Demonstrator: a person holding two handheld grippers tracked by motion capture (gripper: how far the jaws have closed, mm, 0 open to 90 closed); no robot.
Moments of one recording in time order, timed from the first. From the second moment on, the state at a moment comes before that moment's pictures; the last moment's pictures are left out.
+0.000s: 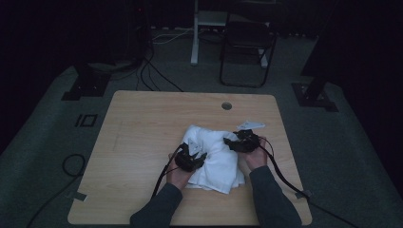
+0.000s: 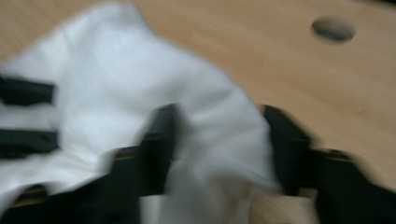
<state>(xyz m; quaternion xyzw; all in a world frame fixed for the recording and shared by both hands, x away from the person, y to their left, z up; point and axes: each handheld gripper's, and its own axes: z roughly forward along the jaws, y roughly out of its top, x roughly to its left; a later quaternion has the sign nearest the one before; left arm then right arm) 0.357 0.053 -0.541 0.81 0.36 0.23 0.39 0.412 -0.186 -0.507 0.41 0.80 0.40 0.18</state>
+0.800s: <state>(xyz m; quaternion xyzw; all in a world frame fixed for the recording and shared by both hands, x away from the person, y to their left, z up) 0.355 0.057 -0.519 0.81 0.37 0.19 0.40 0.333 -0.185 -0.505 0.38 0.80 0.42 0.21</state>
